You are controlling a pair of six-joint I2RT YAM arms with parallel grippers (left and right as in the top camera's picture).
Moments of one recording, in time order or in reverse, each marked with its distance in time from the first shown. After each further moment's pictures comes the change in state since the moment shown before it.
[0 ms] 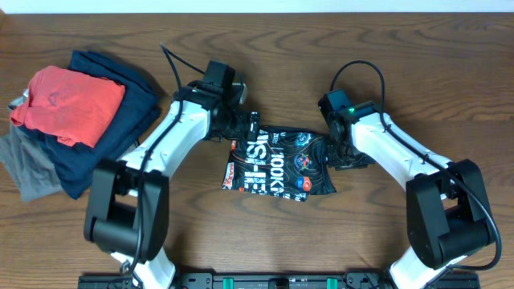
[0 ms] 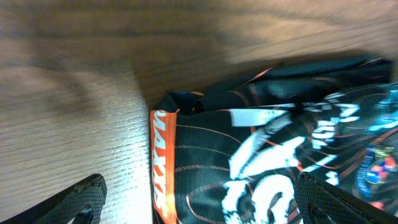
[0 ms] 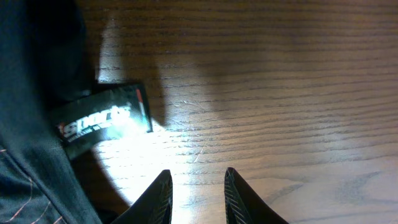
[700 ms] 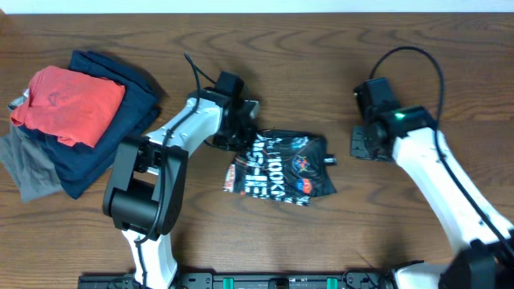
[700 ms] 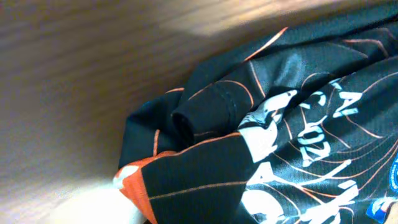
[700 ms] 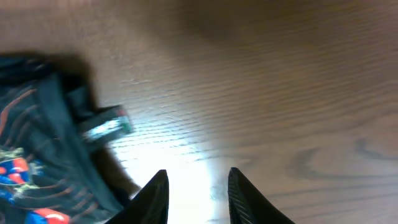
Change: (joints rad) left arm -0.006 0.130 0.032 -0.068 0.093 0.098; right arm -0.116 -0.315 -0.001 -0.053 -0.001 0.039
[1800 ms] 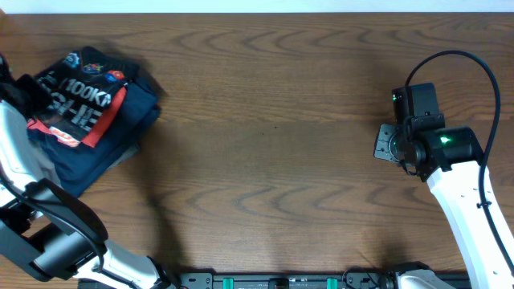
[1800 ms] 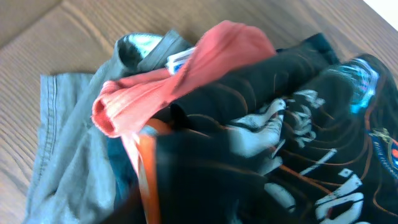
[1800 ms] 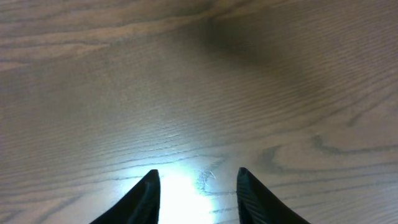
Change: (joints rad) left arm 0.969 -0.161 0.296 0.058 -0.286 -0.086; right arm -0.086 -0.212 0.000 -0.037 -0.001 -0.036
